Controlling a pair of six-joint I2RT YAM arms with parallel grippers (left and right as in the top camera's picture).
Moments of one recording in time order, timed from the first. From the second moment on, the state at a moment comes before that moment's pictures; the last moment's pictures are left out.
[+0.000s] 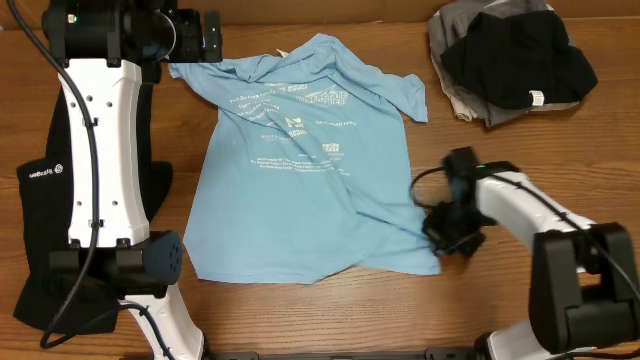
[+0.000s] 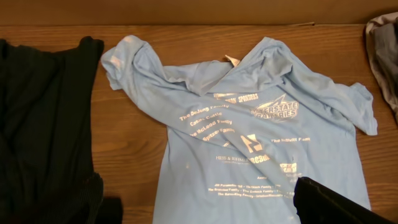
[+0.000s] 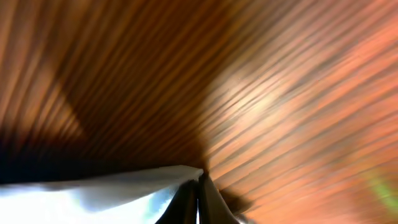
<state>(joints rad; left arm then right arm) -0.01 2.01 2.47 -1.39 0.12 -0.05 0.09 1.72 0.89 -0.94 -0.17 0.87</state>
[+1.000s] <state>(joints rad) -0.02 2.05 2.47 -1.30 0.14 0.06 -0.77 1.80 1.39 -1.15 -0.24 0.36</state>
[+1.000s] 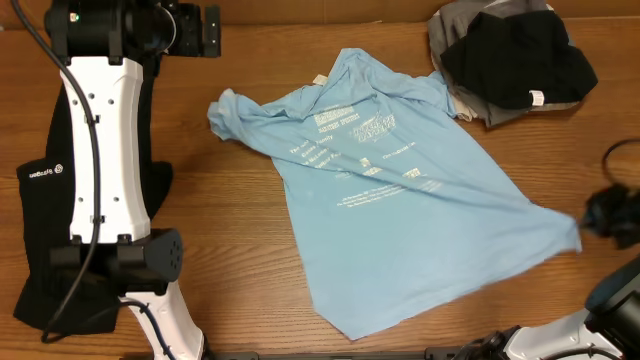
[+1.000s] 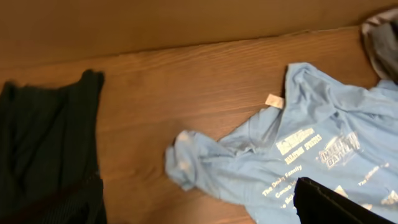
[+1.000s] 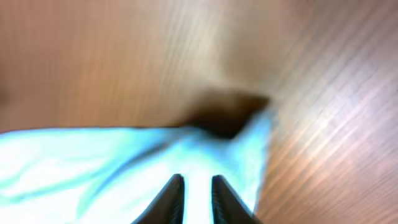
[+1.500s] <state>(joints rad) -0.21 2.39 2.47 -1.23 0.22 0.55 -0.48 1.80 1.66 -1.31 -0.30 0.17</state>
